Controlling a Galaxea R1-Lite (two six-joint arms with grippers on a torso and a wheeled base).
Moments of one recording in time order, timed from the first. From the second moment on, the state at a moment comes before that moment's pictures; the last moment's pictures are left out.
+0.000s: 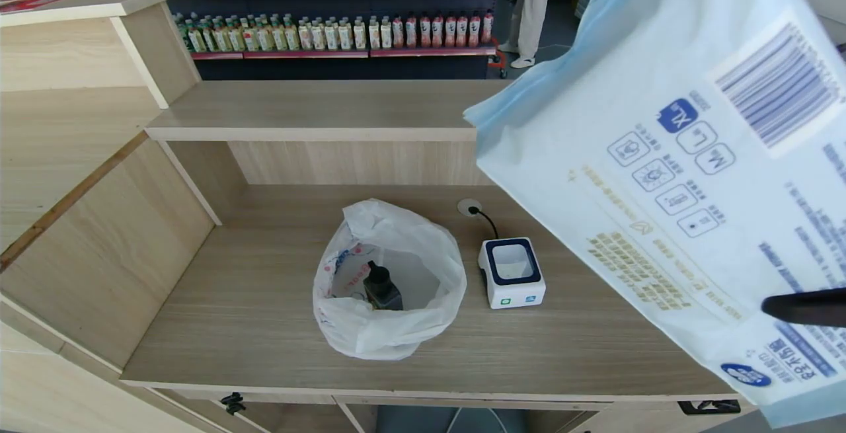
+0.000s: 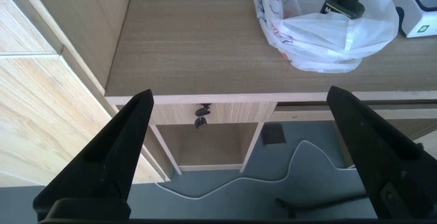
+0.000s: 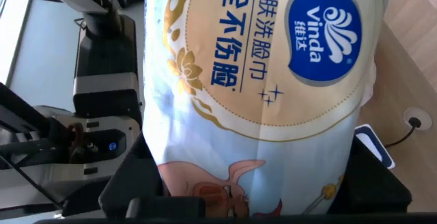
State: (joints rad) left arm -0.08 0.10 0.00 0.00 0.00 0.00; right arm 0.37 1.22 -1.27 0.58 0.88 -0.67
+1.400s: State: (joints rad) left arm -0.08 0.10 0.00 0.00 0.00 0.00; right arm 0.26 1.18 -0.83 -0.19 0.61 -0.69
